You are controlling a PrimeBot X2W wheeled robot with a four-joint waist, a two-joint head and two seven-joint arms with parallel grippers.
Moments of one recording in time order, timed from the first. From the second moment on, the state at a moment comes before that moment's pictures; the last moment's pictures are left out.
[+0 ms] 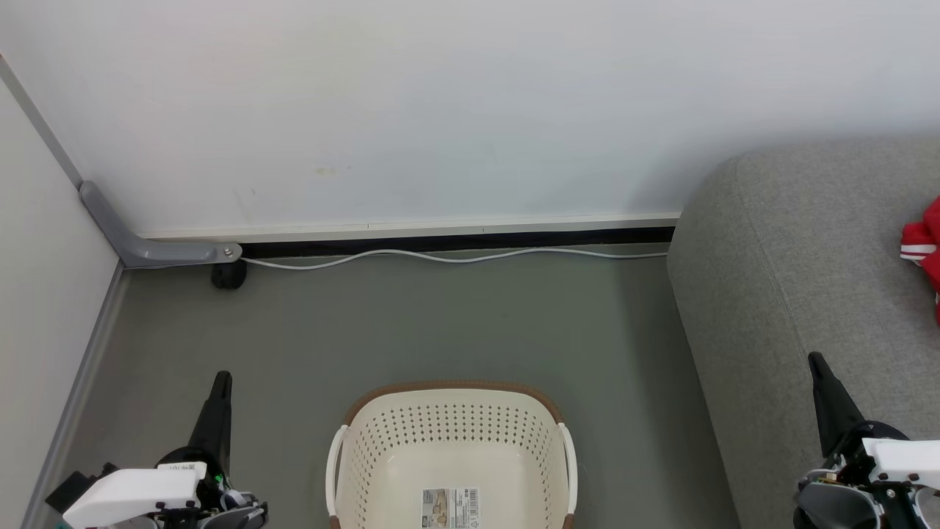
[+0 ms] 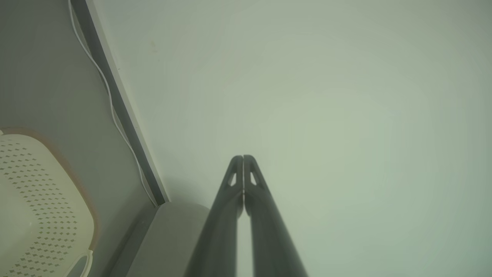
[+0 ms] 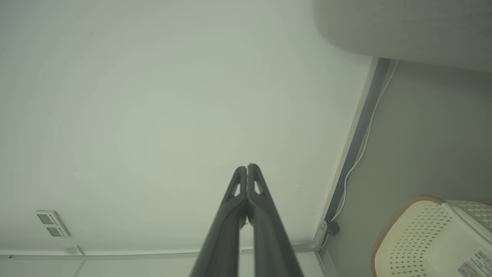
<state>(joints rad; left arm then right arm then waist) -0.05 0.03 0.08 0.27 -1.60 -0.12 0.11 -0.09 -0.04 -0.13 0.28 1.60 0.13 0.11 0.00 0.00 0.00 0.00</state>
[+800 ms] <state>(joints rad) -0.05 0.03 0.08 0.27 -1.61 -0.12 0.11 -0.09 -0.04 -0.13 0.28 1.60 0.13 0.11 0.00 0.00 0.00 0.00</state>
